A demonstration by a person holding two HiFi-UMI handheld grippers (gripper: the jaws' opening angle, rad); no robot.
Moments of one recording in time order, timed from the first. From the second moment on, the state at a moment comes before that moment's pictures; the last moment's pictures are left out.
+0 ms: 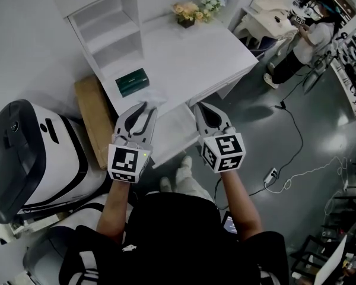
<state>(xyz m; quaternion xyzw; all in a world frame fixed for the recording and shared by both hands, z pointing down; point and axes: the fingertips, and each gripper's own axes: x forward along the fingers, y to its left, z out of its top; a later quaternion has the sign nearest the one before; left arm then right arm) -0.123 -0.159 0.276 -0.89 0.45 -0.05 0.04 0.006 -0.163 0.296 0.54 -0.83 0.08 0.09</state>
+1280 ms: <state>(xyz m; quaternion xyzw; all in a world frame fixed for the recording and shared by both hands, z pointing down) -0.024 -0.240 0.424 -0.89 0.41 -0.17 -0.08 0.083 -0.271 0.406 0.51 -0.83 0.17 0.17</state>
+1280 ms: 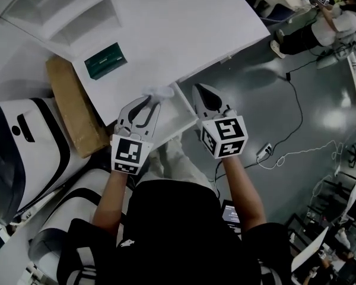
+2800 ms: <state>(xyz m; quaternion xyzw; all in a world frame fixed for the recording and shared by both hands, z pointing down) 0.008 -0.204 0.705 -0.85 0.28 -0.39 -0.23 0.103 -0.271 0.599 0.46 -0.80 0.29 0.25</state>
